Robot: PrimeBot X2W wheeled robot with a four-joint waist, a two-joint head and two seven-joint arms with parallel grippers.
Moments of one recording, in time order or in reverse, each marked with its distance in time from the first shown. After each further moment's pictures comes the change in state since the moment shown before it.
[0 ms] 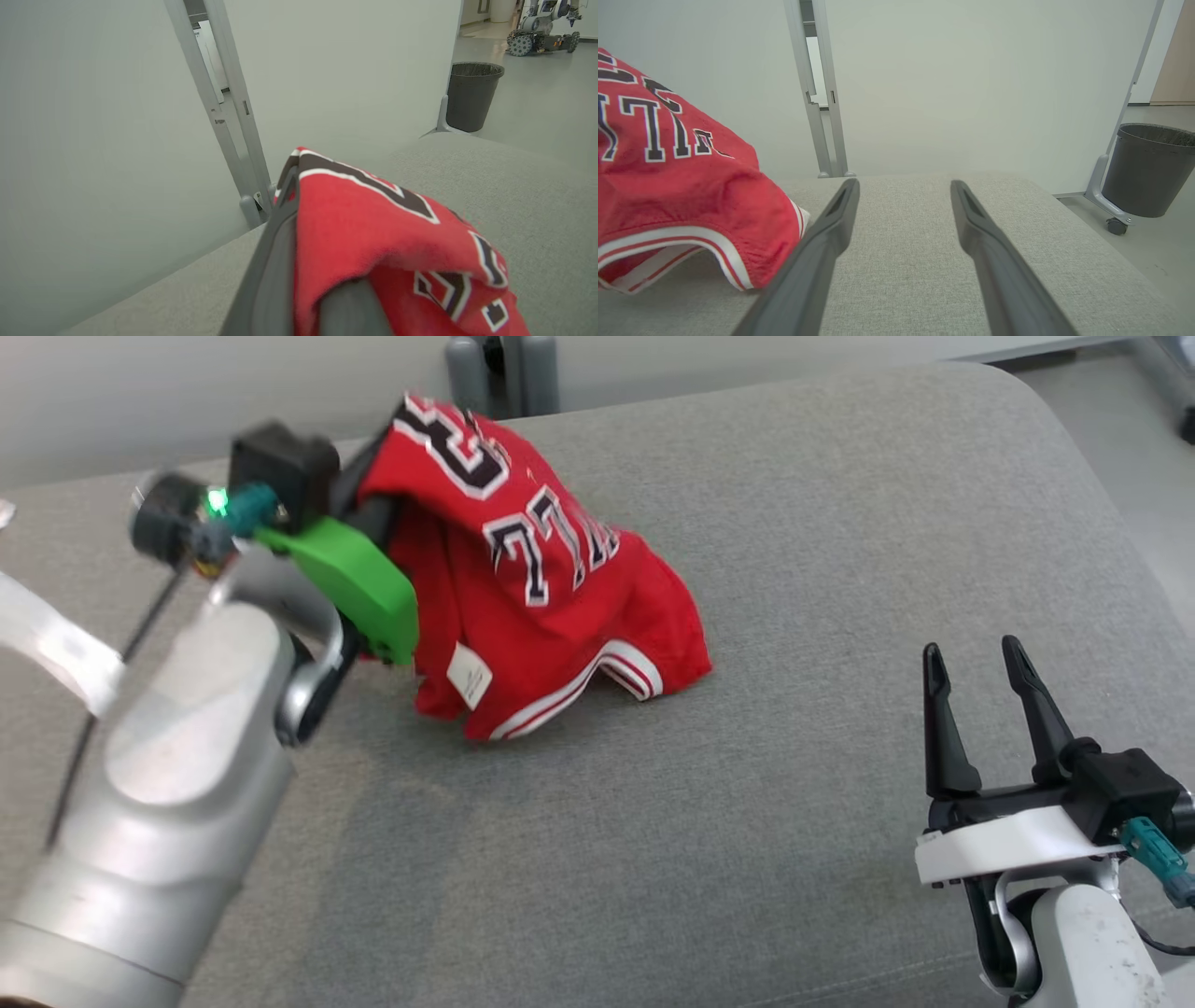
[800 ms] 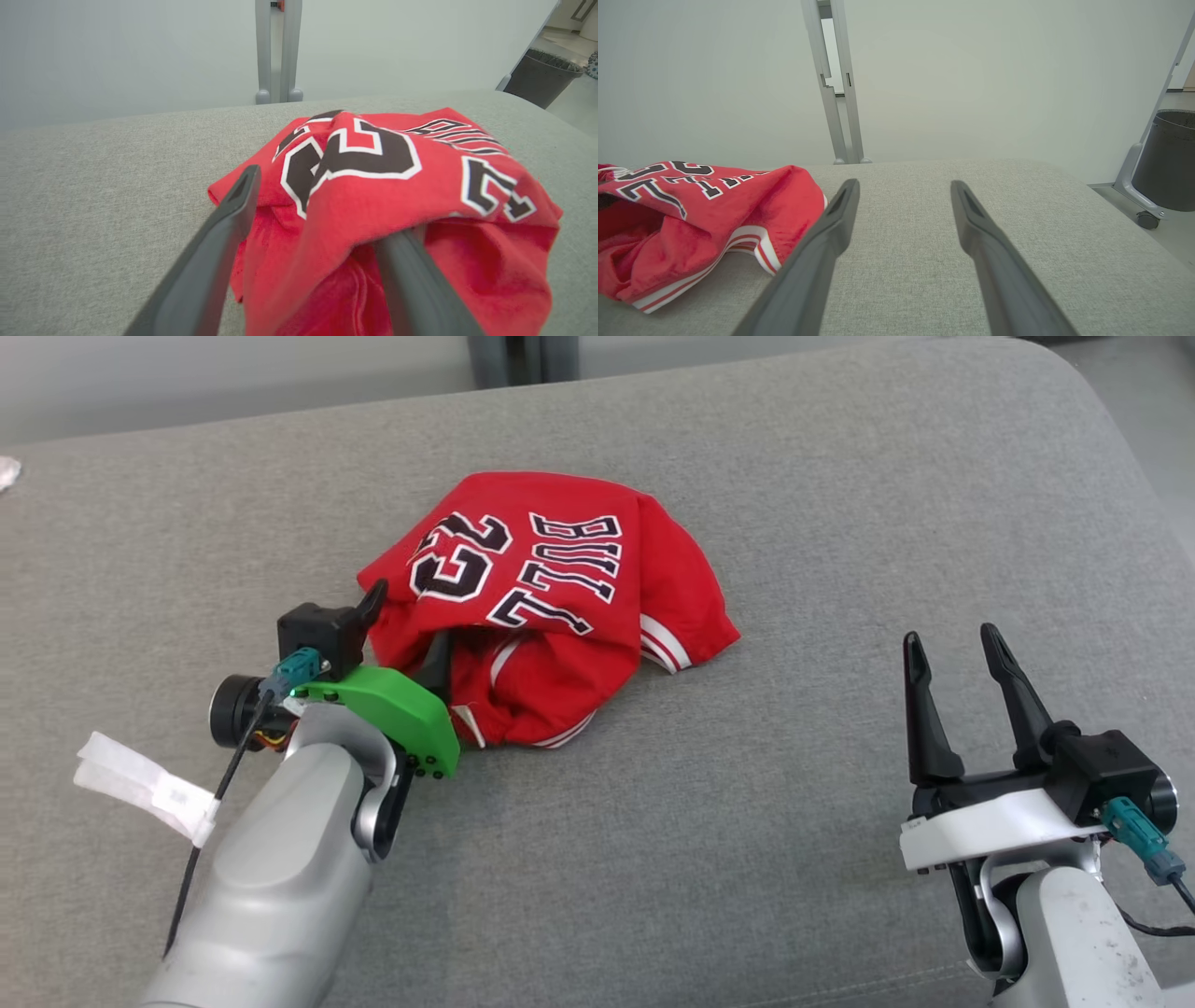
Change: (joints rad) left arm 0.181 -0.193 0.090 0.333 -0.041 0.061 -0.196; right arm -0.047 0.000 0.027 0.048 0.014 0.000 0.000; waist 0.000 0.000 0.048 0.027
